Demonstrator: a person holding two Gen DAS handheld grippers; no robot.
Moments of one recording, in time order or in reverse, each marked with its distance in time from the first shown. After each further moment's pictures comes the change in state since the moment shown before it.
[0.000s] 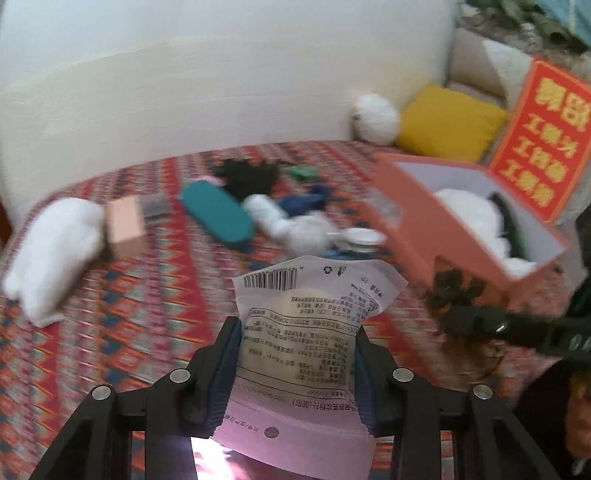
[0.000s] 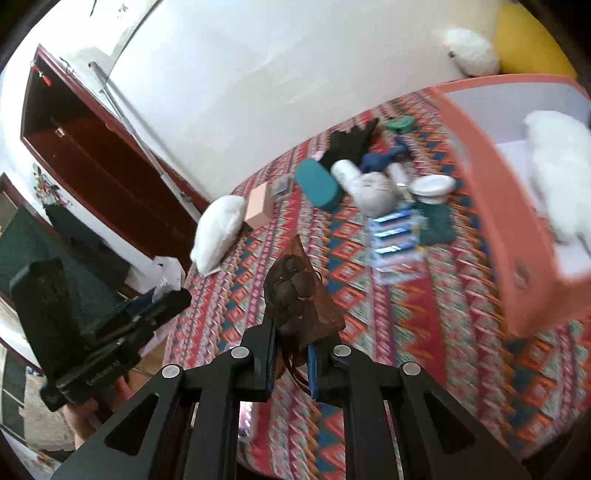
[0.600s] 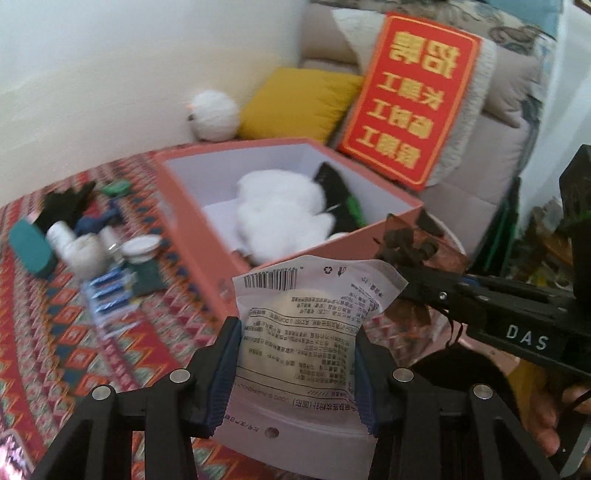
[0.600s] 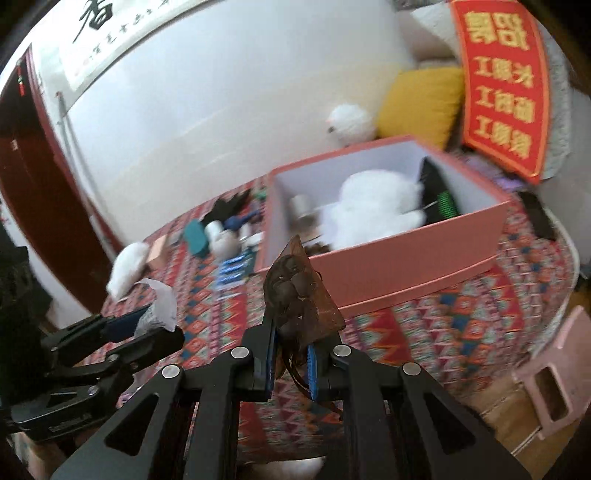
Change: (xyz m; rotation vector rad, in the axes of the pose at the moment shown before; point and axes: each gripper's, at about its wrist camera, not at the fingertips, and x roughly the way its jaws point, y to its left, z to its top) left arm 0.006 -0.213 -0.014 0.198 0.002 -0.276; right arm -0.181 -0.076 -0.044 -0.023 -0.260 -0.391
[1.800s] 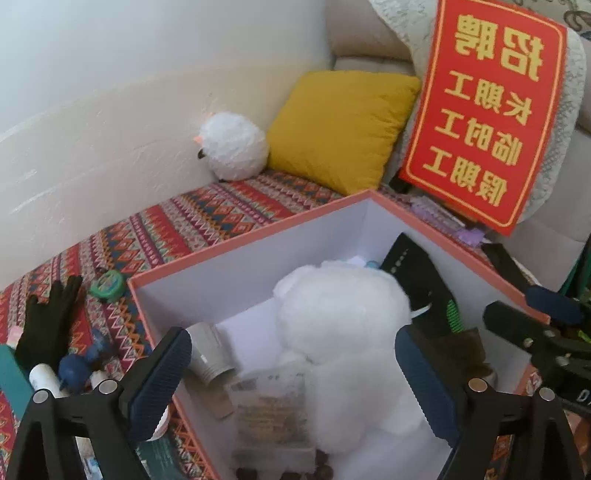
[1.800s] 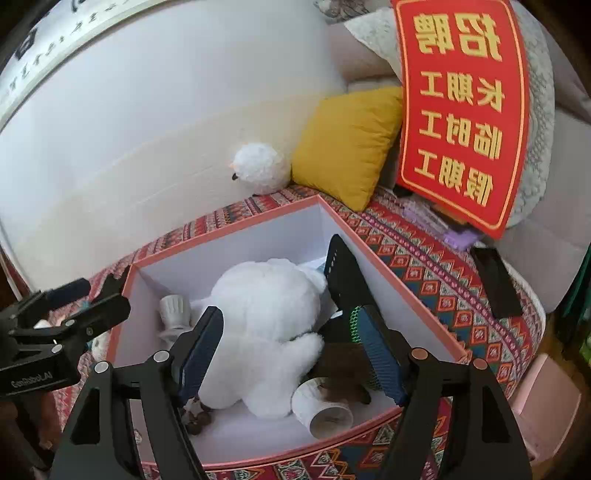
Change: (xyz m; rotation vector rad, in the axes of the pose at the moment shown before) left arm 0.180 0.024 0.164 0.057 0.017 0.171; right arm 0.125 -0.121 0.143 0.090 -0.071 -0.234
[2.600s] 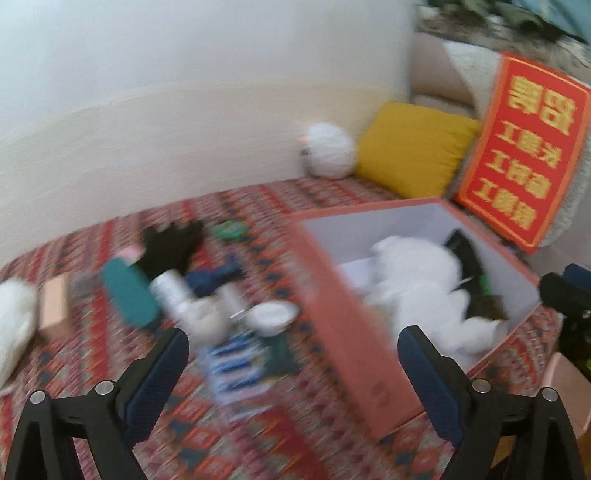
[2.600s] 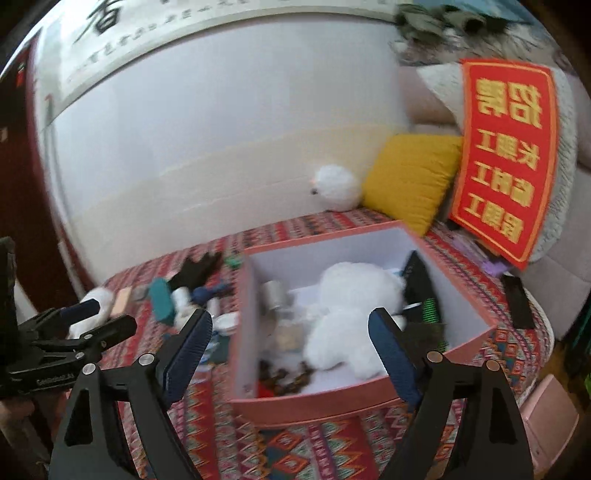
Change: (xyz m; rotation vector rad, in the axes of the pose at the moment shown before) left arm -0.158 0.109 -0.107 -0.199 -0.060 0.156; right arm -0.119 0.146 -0.061 -0.212 -0.059 0.172
